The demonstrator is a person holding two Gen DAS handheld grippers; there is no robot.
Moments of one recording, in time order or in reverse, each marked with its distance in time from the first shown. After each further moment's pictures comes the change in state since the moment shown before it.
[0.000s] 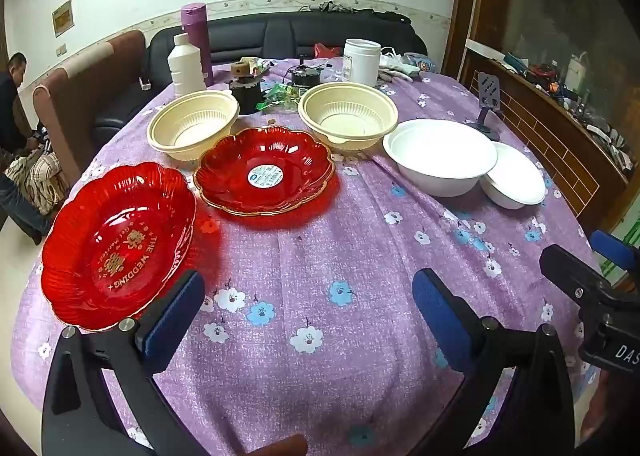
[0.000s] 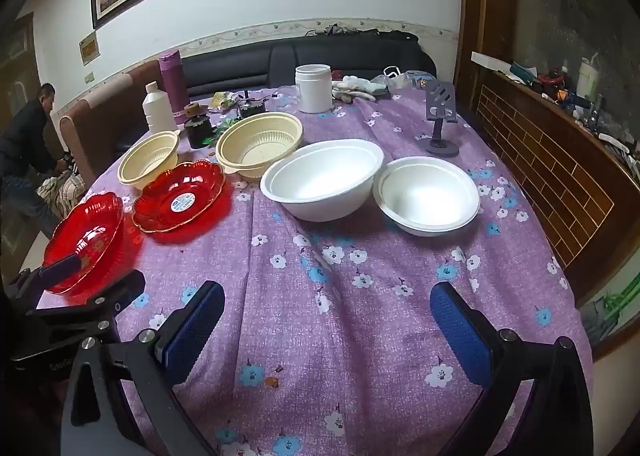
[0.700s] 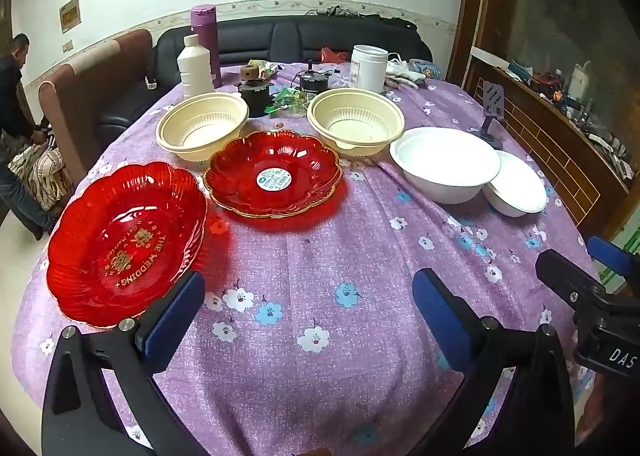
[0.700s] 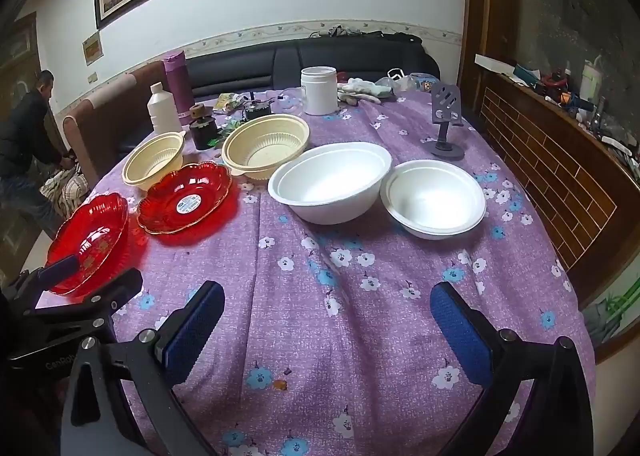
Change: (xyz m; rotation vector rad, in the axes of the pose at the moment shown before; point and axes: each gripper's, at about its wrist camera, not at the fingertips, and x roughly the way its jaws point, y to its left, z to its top) left arm -0.005 0.006 0.001 -0.026 -0.014 0.009; right arm -0.002 0.004 0.001 0.005 -0.018 0.012
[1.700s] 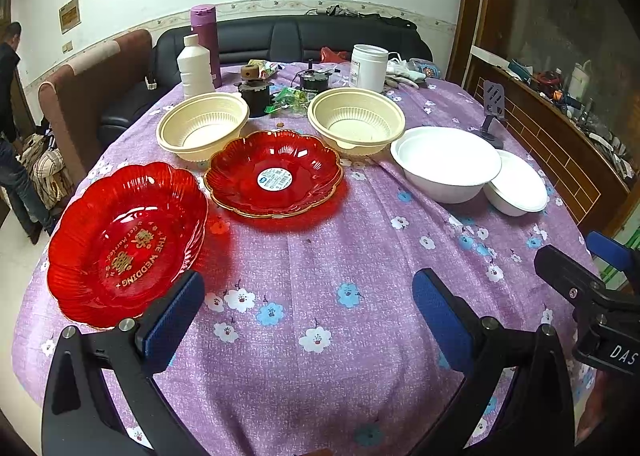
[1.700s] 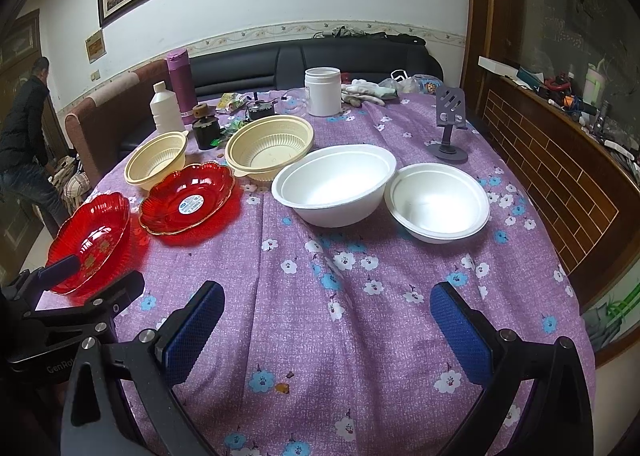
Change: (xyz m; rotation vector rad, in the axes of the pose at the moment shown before) left arm 0.000 0.001 -0.001 0.001 -0.001 0.000; right arm 0.003 0.003 0.003 -0.009 0.002 0.001
